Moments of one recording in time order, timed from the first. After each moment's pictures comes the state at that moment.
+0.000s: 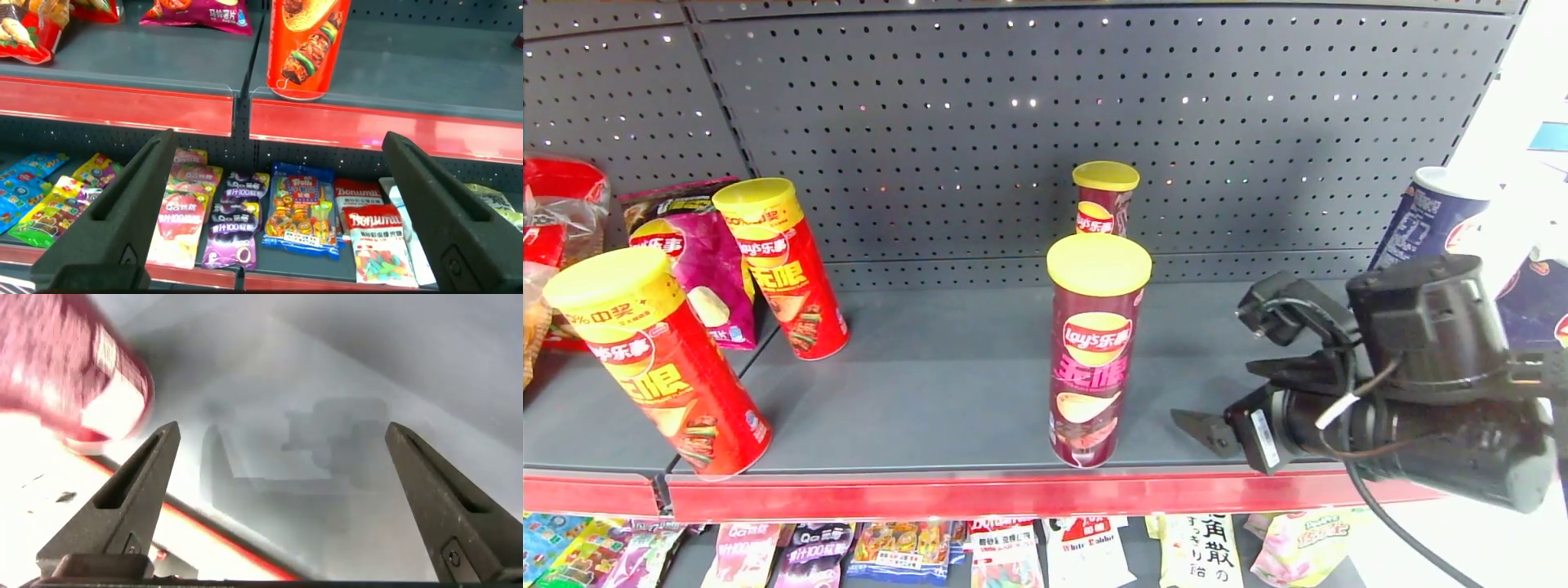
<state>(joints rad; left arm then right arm) 0.00 0.00 0.00 -0.01 0.09 -0.06 0.67 1.52 -0.76 -0.16 -0.23 -0.02</state>
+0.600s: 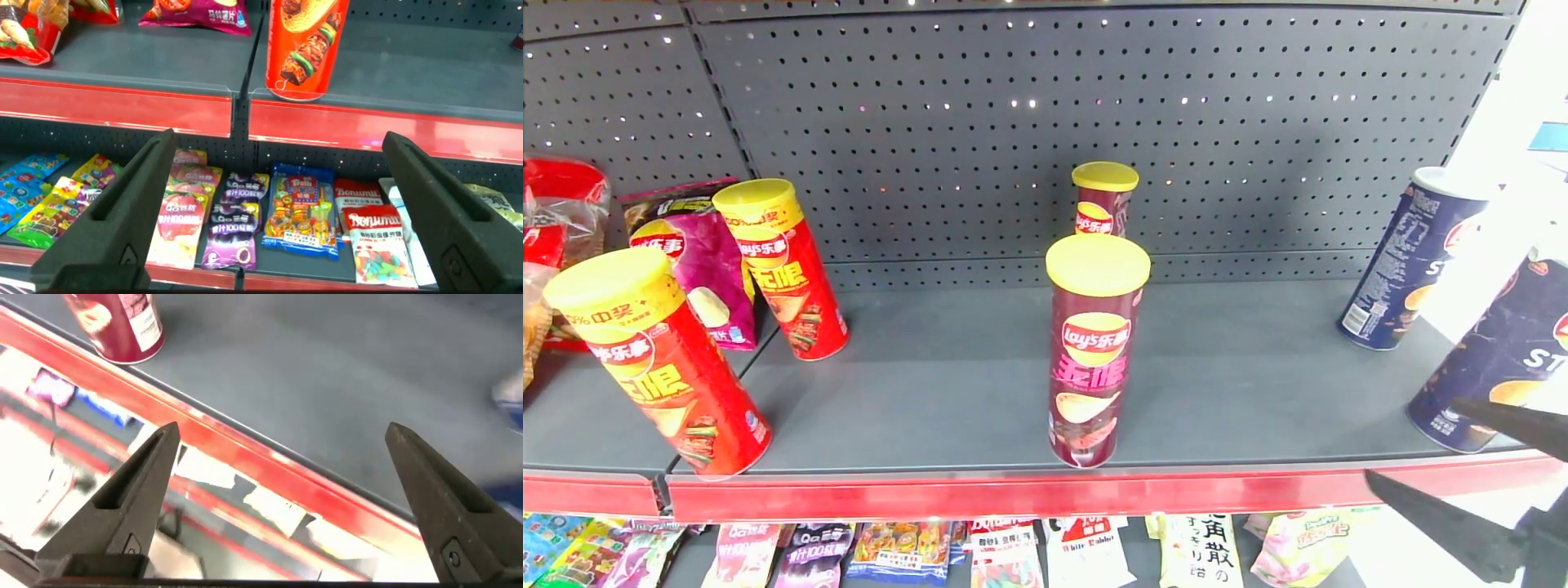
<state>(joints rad) 0.00 0.00 0.00 -0.01 0.09 -0.06 0.65 0.91 -0.46 -0.11 -0.27 -0.09</state>
